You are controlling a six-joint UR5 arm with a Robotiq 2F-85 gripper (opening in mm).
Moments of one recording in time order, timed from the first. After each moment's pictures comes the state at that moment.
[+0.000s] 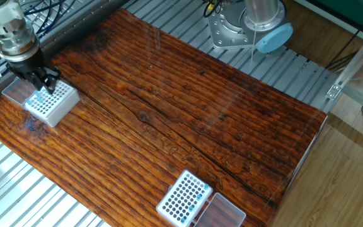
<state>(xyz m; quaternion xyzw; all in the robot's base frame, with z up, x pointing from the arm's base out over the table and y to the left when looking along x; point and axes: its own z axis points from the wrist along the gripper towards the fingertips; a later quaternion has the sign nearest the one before) 0.634 -0.230 0.076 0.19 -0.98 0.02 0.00</state>
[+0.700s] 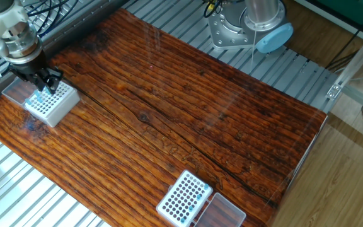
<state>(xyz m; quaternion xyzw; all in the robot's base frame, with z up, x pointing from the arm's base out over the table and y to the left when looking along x) 0.633 -0.235 0.069 0.22 -0.98 0.03 0.01</state>
